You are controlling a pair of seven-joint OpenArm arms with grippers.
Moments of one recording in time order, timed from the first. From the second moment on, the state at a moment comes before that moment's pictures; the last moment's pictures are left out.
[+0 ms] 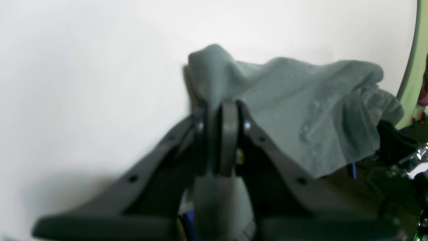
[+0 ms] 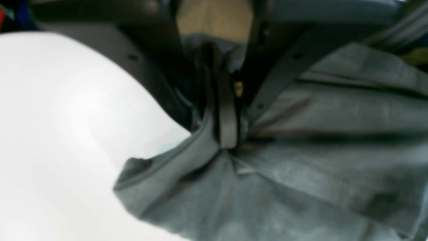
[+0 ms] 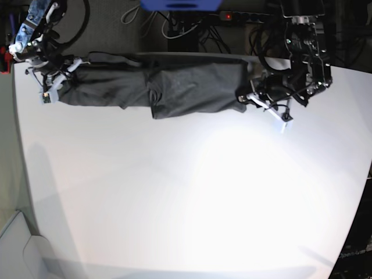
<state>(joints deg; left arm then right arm) 8.3 -7.3 -12.9 92.3 -43.6 -6.4 69.9 -18.2 1.0 37.2 100.0 10.2 40.1 -54.0</state>
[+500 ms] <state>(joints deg) 7.9 -7.3 -12.8 90.4 -44.0 -6.4 69.7 -23.6 -0.4 30.4 116.0 9.1 40.1 -54.4</state>
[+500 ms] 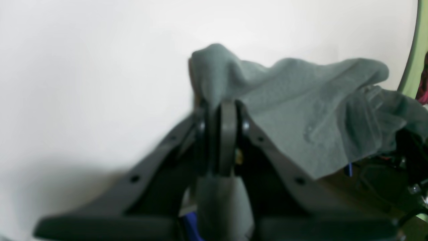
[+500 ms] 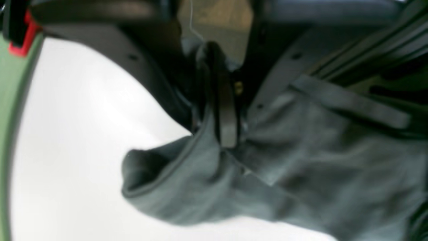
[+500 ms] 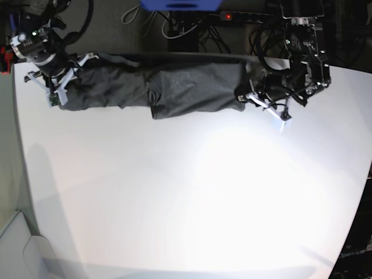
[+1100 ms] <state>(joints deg) 7.8 -7.3 -12.8 90.7 -43.8 -6.4 69.9 -18.0 0.4 6.0 117.2 8.2 39.7 -54.9</state>
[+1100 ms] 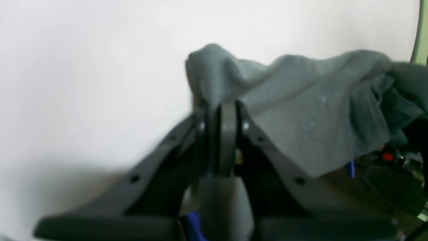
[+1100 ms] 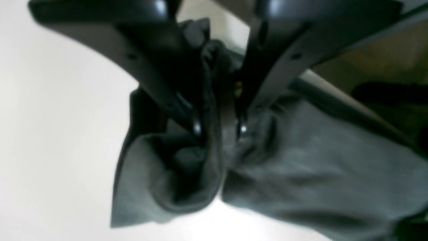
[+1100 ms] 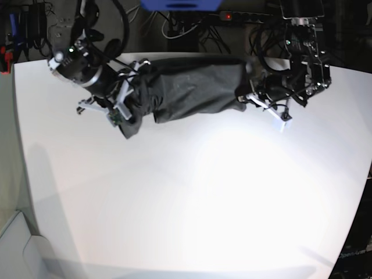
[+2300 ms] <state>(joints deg) 5.9 -7.2 -12.9 90.7 -43.3 -6.2 69.9 -7.6 0.4 -24.3 112.3 7.9 39.7 -56.2</state>
